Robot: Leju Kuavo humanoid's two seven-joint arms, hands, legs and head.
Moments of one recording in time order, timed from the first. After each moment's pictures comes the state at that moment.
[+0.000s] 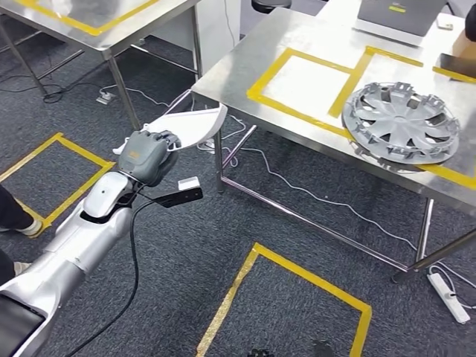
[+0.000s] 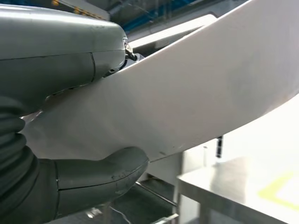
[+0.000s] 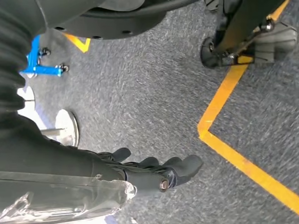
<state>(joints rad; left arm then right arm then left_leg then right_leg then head) -0.71 0.11 -0.66 -0.93 -1.10 0.39 -0.18 -0.15 0.20 -1.18 -0.19 1.28 -0.24 0.04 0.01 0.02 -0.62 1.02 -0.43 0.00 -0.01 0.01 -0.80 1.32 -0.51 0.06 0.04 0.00</state>
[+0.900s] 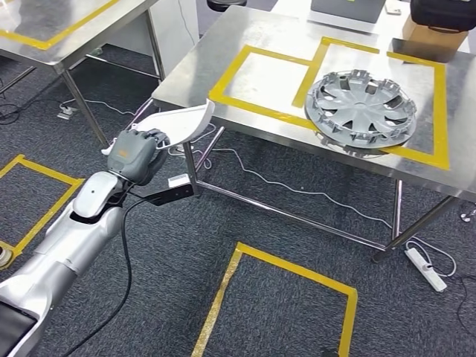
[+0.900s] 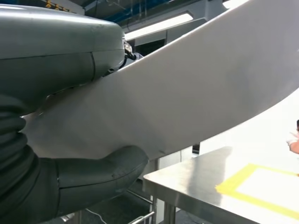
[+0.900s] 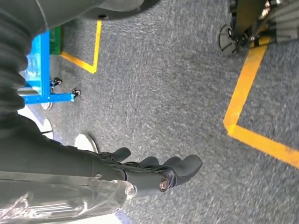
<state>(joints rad) -0.71 0.13 -0.64 -0.94 -1.10 0.37 -0.18 -0.13 0.17 -1.20 -0.19 1.24 -0.32 0.06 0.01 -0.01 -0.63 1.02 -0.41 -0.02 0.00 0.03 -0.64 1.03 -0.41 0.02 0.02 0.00</state>
